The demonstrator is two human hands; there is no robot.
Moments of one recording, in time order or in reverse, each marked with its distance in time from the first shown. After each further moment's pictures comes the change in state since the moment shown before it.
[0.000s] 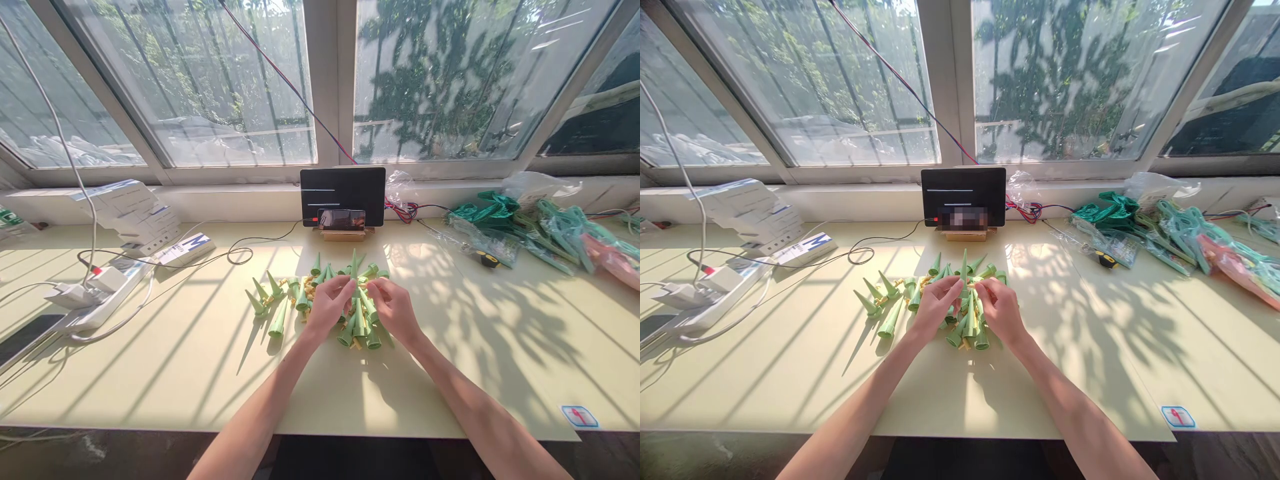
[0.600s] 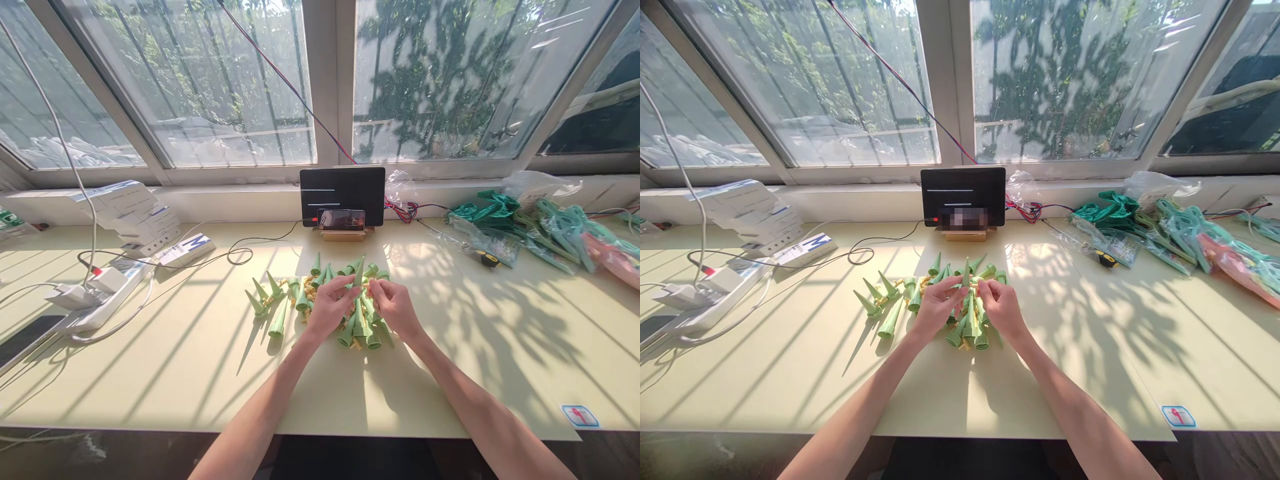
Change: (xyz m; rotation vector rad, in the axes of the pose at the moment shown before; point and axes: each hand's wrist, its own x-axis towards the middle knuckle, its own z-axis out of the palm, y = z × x) left_hand 0.002 -0.008 0.000 -0.003 -0.037 0.072; right_hand 0.002 0.007 0.003 0.298 -0.048 0.215
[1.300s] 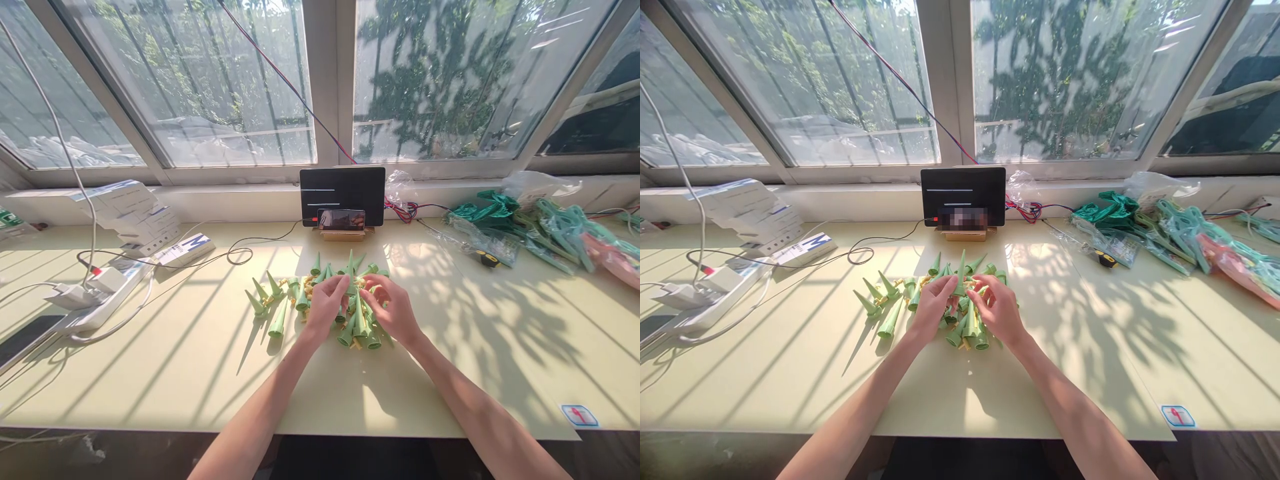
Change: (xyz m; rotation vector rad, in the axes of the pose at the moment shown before) left_hand -0.001 0.004 -0.001 -0.011 0.112 -0.089; right_hand -0.005 -0.011 0.001 -0.276 0.019 -0.270
